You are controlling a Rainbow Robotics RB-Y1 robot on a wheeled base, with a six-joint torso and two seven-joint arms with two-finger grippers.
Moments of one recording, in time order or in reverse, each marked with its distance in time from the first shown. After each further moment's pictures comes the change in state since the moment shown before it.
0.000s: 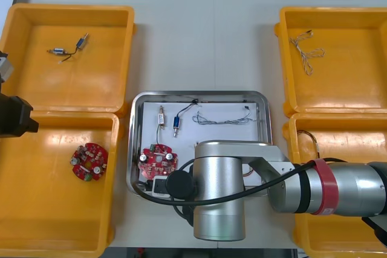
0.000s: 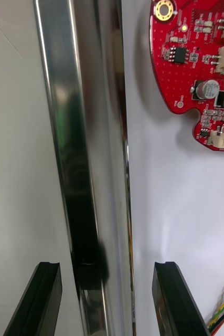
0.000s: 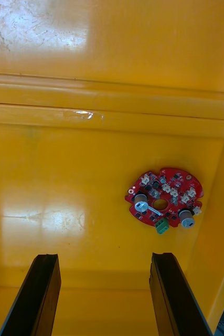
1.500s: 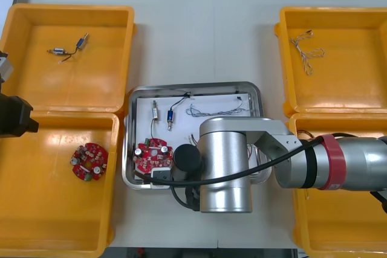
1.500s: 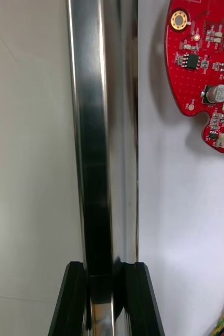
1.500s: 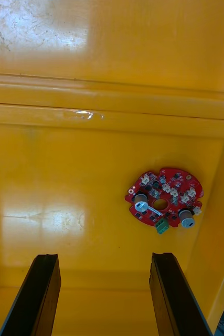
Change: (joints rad) right arm -0.124 -0.060 0.006 0.026 -0.182 -0.115 0.073; left arm 0.000 0.000 0.000 -0.001 0.000 0.000 0.000
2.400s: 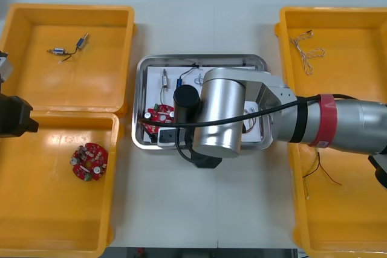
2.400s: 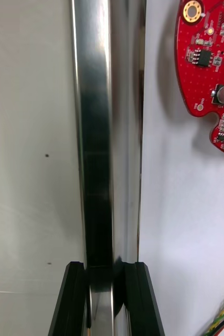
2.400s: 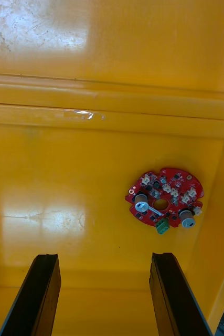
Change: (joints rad) right arm -0.147 0.001 -0.063 0.236 -0.125 -0.054 0.151; left arm 0.000 0.001 0.000 0.000 0.000 0.000 0.000
